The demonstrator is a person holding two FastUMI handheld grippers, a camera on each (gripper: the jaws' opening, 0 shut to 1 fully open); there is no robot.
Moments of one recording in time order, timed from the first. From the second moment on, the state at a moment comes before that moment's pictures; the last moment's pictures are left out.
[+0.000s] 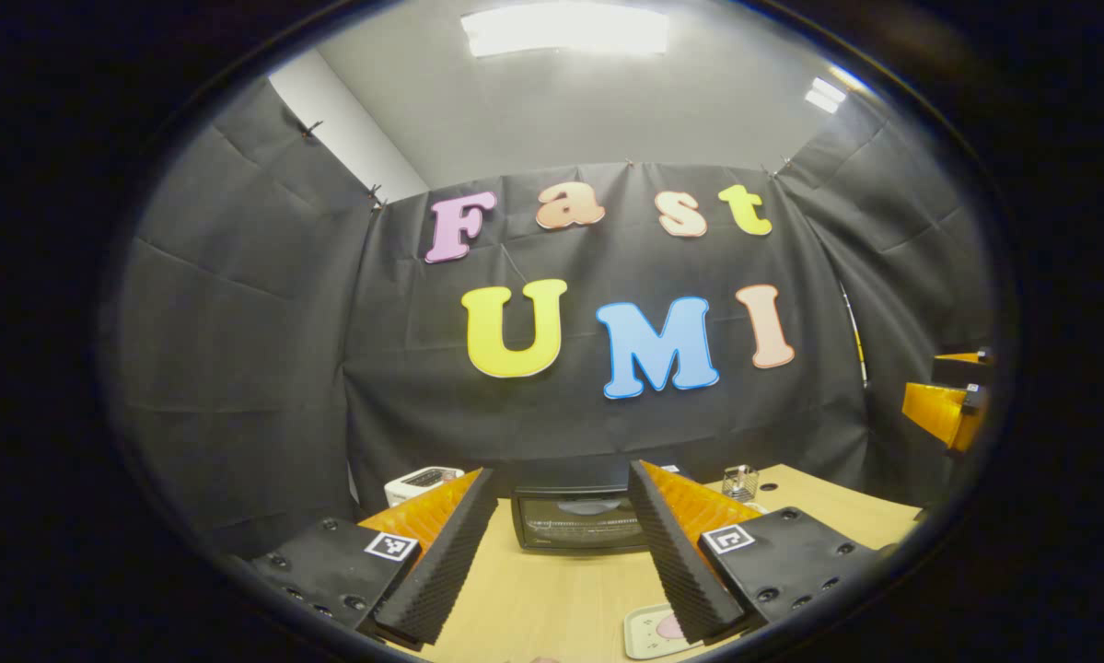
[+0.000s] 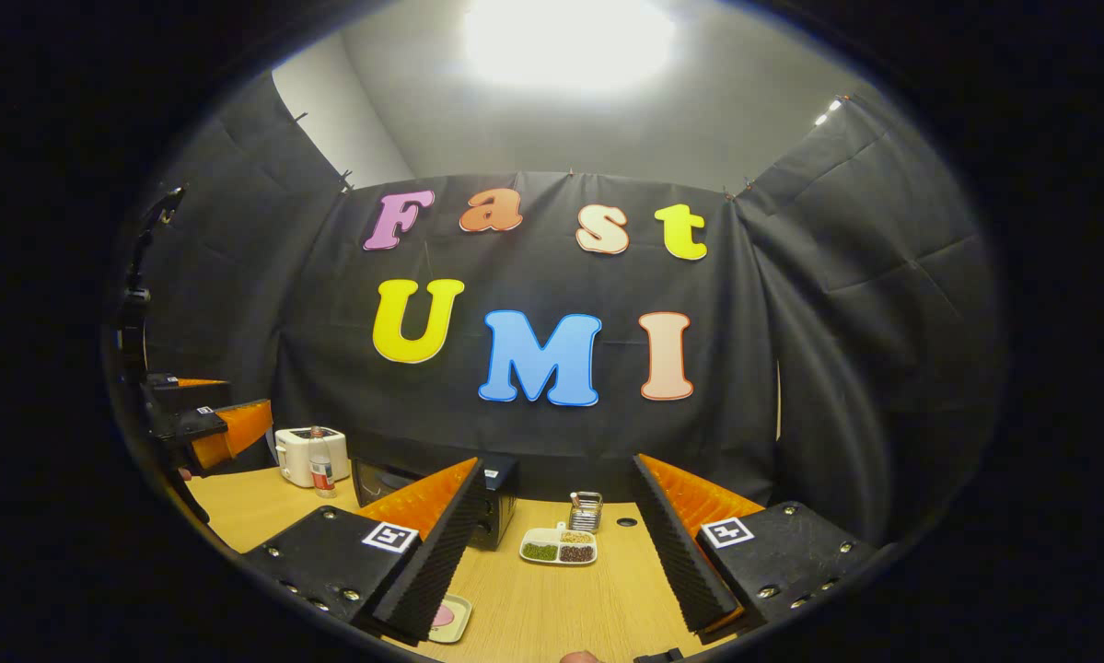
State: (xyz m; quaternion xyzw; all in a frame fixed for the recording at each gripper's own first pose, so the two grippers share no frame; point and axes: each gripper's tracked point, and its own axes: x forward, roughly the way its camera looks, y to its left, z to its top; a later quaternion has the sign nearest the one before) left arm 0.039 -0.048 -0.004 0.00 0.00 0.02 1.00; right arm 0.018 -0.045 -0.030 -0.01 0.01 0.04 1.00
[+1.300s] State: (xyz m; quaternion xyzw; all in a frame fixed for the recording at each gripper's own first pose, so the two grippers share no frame) left arm 0.297 -0.065 -0.132 -0.02 0.08 -0.08 0.99; right arm 0.106 -0.031 -0.058 -0.04 0.05 -0.09 0.99
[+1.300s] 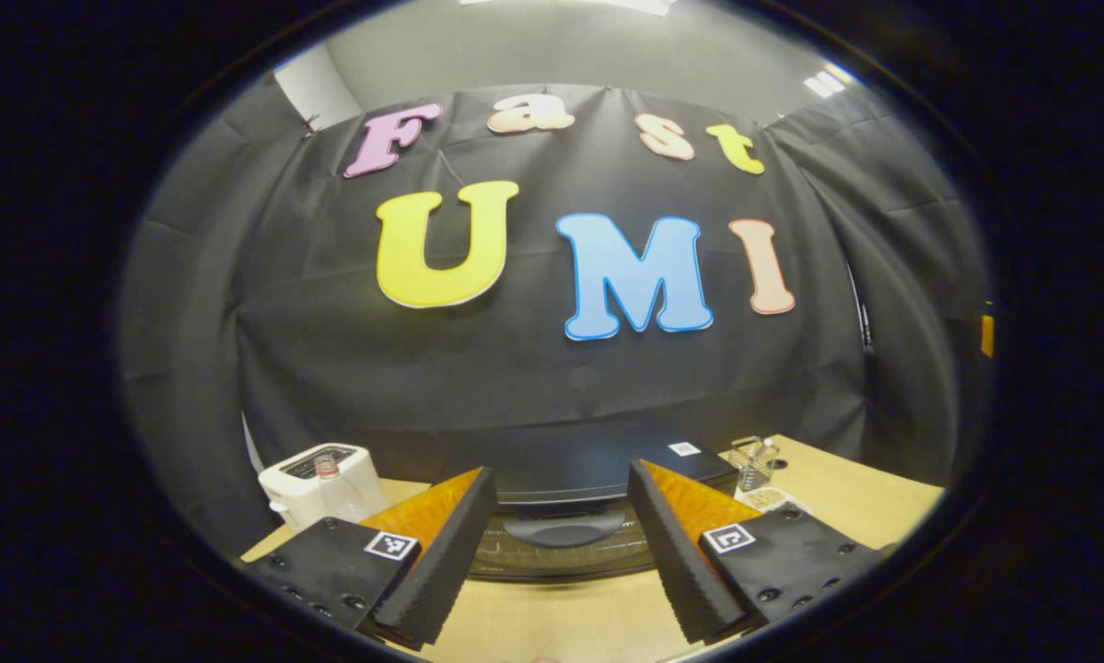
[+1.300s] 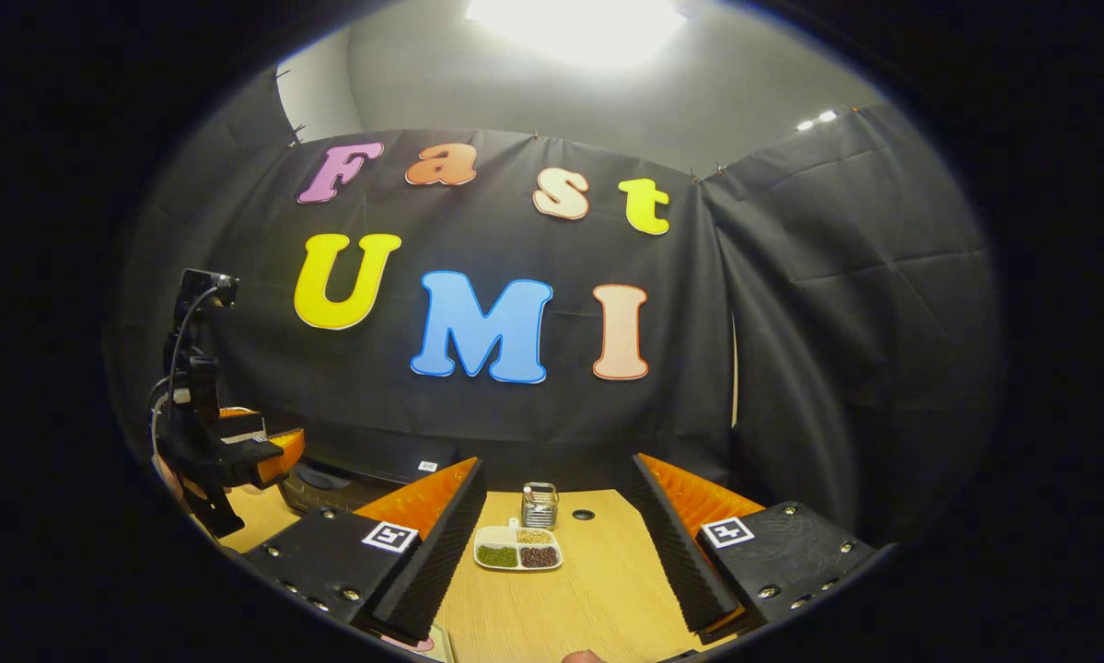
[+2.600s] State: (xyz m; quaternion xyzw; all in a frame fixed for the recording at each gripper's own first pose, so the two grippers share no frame) left arm 0.365 -0.089 -0.232 -0.02 0.15 -0.07 0.99; right arm 0.084 -0.053 -0.071 -0.07 0.09 -0.14 0.98
